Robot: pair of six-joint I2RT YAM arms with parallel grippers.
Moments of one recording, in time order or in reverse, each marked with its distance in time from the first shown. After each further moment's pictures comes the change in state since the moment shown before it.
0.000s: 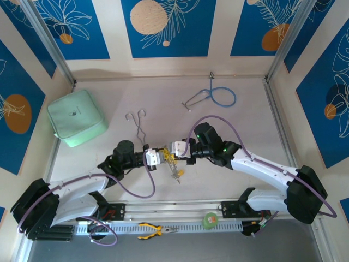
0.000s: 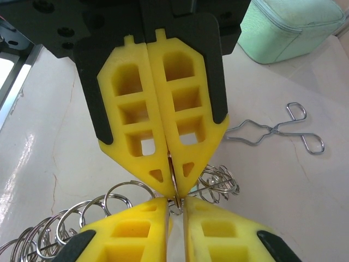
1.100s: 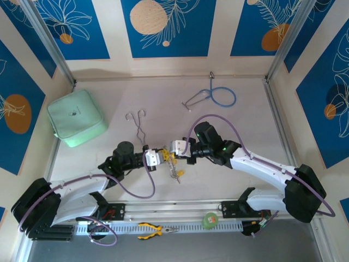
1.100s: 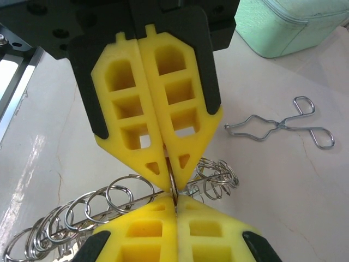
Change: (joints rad) left arm 0.000 0.011 -0.024 0.038 -0.016 -0.009; right arm -0.022 0.014 0.004 -0.008 -0.029 0.022
